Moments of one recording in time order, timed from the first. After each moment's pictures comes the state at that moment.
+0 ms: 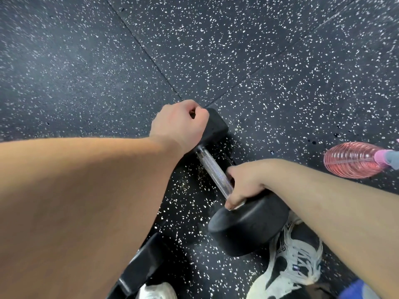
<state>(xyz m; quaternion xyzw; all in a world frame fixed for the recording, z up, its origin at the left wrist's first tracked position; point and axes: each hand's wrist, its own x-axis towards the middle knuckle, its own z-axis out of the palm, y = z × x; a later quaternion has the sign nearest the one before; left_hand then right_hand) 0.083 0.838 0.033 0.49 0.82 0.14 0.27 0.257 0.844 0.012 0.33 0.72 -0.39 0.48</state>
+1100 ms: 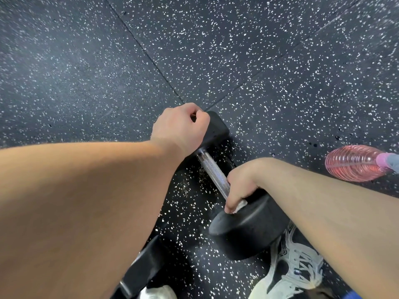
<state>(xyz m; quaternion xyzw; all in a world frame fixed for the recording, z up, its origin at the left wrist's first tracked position) 0.083 0.838 0.034 0.48 0.82 0.14 0.28 0.244 0.847 0.002 0.31 0.70 -0.39 0.52</state>
